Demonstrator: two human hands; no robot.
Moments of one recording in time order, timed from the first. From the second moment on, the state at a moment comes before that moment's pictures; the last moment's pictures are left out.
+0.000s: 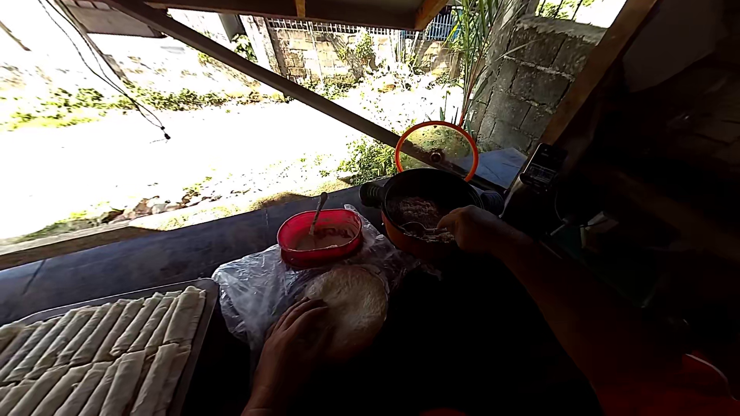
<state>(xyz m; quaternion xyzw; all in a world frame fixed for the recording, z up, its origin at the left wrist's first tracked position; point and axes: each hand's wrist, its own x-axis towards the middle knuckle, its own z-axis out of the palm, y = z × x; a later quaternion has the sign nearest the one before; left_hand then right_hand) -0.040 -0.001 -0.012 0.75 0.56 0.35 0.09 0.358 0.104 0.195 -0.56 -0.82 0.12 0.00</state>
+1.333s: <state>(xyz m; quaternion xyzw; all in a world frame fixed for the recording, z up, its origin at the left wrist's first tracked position) -0.041 -0.001 -0.014 0.75 0.56 0.35 0.09 0.402 0.133 0.175 -0.52 -0.77 0.30 0.21</state>
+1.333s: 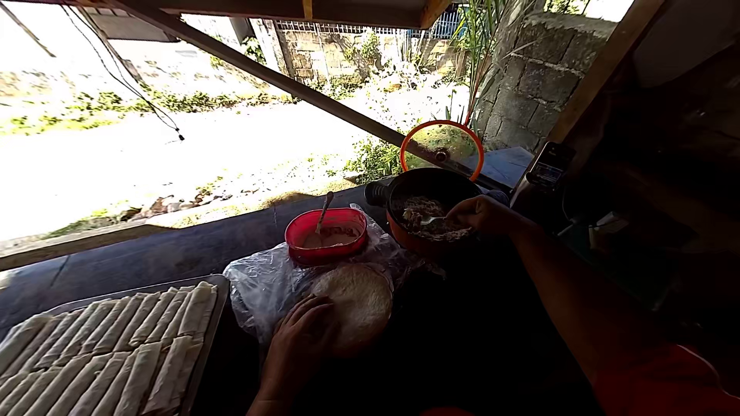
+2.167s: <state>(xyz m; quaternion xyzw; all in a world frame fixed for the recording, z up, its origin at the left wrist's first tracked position) -0.038 -0.002 0.005 0.72 0.59 0.33 0.18 0.252 0.039 0.115 -0.33 -0.94 0.01 0.04</state>
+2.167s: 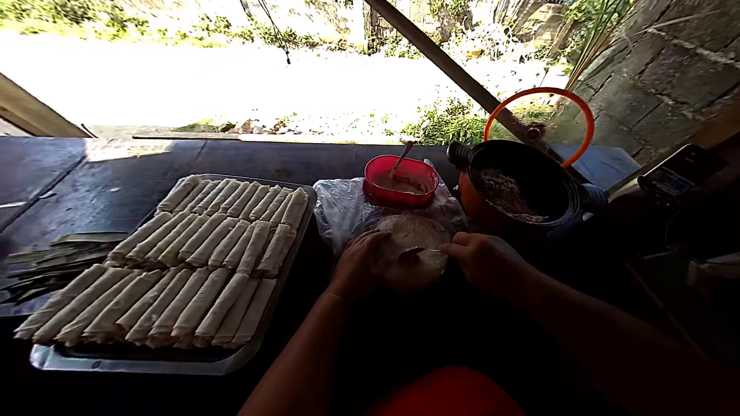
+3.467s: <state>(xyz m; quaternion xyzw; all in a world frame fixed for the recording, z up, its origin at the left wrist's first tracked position) -0.040 -0.002 -0.001 0.75 0.56 0.32 0.15 0.264 0.013 0.136 -0.34 -0.94 -0.04 0.01</state>
